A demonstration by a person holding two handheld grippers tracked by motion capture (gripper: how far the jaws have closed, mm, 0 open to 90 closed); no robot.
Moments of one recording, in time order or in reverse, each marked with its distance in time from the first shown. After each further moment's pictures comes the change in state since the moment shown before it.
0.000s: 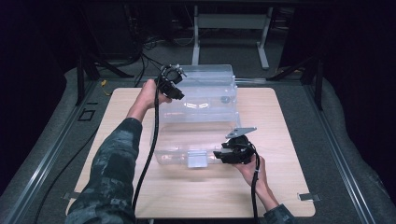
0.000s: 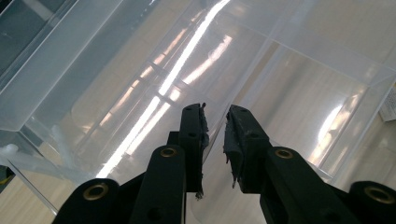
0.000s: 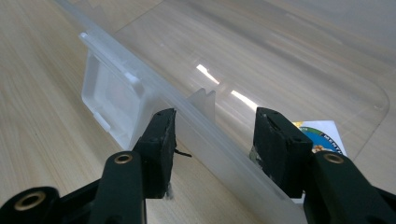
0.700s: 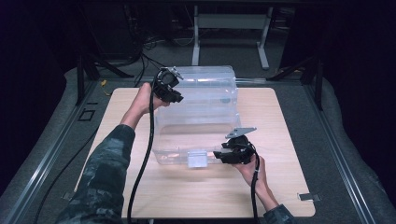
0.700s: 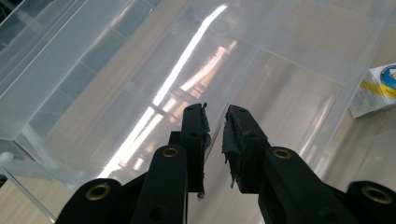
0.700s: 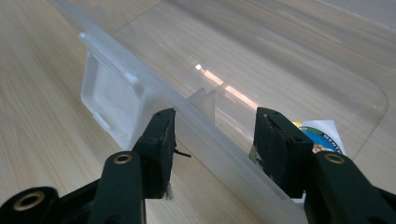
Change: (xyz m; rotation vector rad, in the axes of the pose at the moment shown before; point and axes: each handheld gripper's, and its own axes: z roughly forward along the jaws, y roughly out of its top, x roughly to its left) left arm -0.013 -0.015 -0.020 -0.069 -0.030 0.008; right arm 0.000 0.000 0.000 0.003 -0.009 -0.004
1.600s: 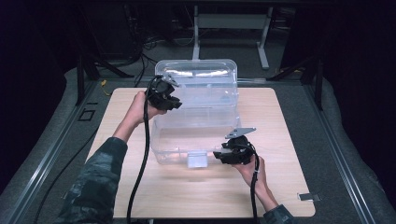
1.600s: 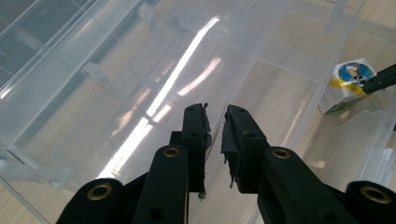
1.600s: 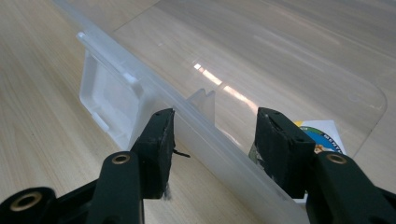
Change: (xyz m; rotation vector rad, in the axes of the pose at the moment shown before) left arm -0.022 -0.021 -0.019 -0.073 -0.018 0.012; right arm 0.002 0.000 0.000 0.000 -0.009 0.000
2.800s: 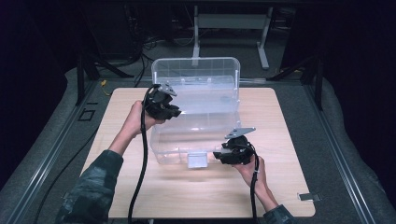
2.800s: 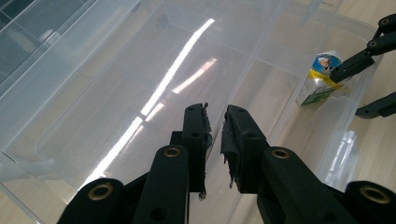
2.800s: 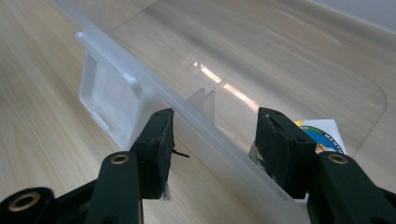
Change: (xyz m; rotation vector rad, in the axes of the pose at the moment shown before) left arm -0.025 -0.017 -0.012 -0.023 -0.011 -0.009; right arm 0.001 0.000 0.000 0.009 -0.004 0.001
